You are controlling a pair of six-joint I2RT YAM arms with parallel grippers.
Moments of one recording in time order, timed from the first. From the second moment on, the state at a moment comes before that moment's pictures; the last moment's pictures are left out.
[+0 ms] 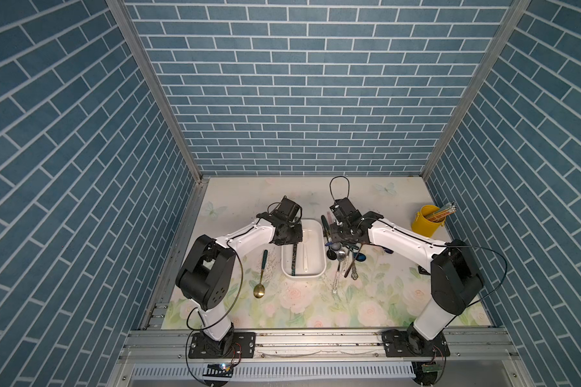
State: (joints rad) left arm -0.55 1.76 1.19 -0.52 0.10 -0.55; right arm 0.72 1.69 1.24 -0.61 0.17 0.42
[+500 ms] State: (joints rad) left arm -0.56 1.86 1.19 -0.49 0.10 -0.57; right arm 0.72 1.67 1.18 -0.61 0.18 0.42
